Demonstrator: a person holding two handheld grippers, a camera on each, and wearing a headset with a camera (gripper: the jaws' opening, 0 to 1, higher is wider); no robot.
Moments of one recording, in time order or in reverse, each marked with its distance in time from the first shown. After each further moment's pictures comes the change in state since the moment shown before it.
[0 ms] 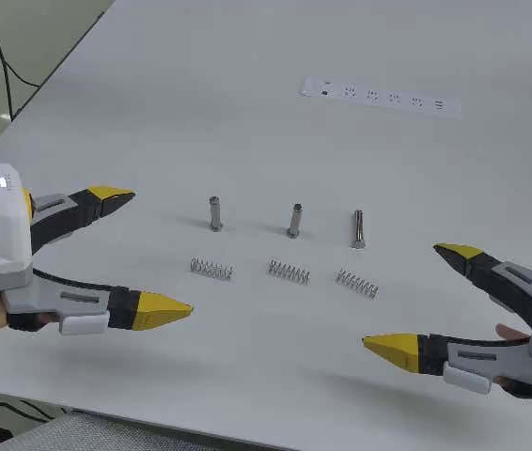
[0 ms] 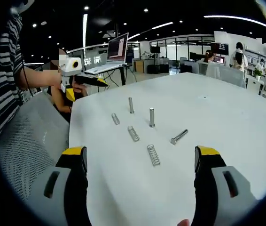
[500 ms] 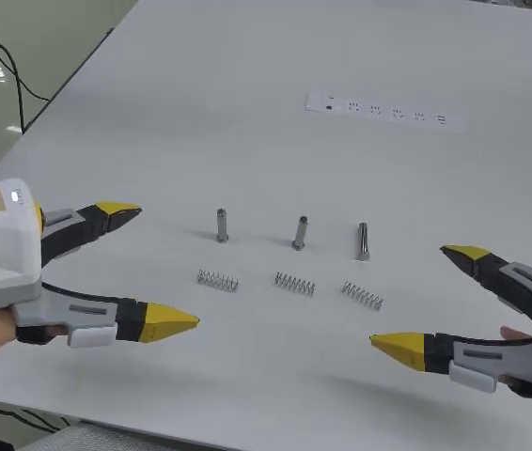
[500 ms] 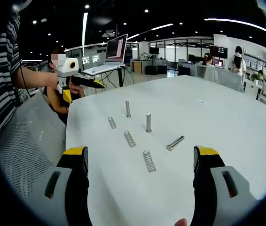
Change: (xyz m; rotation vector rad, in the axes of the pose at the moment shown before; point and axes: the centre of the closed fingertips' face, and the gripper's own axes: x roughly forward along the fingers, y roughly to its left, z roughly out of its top) left arm 0.001 0.002 0.003 -0.005 -0.008 0.001; right arm 0.001 -0.004 0.006 -0.007 -0.006 -0.006
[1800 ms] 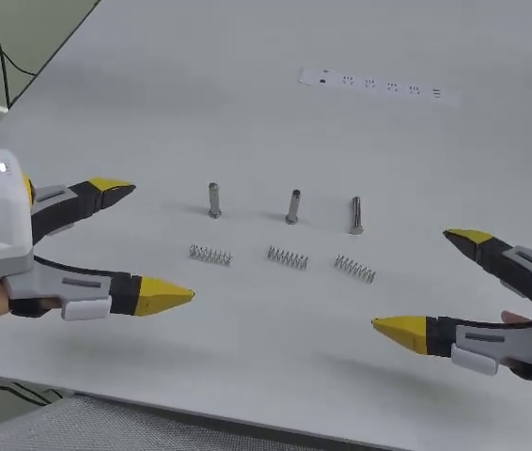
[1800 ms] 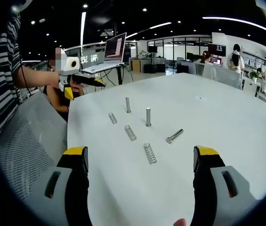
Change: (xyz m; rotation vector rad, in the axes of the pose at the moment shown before) left arm 0.005 -0.003 -0.002 -0.013 -0.001 -0.015; right arm -0.012 -0.001 -0.016 0.016 0.016 -0.011
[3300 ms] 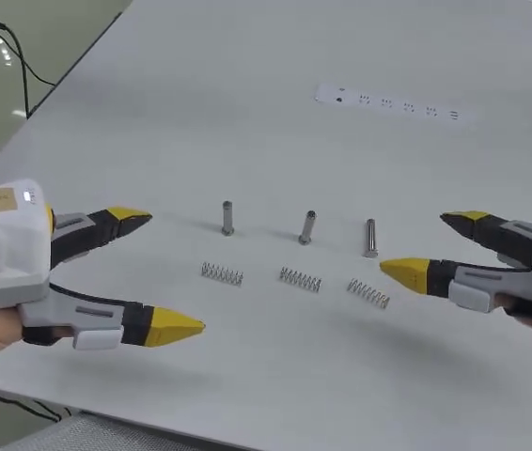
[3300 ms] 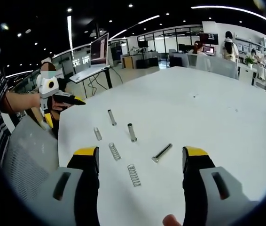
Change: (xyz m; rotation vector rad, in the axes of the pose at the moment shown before) left arm 0.000 -0.003 -0.014 -0.036 0.027 -0.013; right arm 0.038 -0.046 0.042 0.125 0.045 -0.025
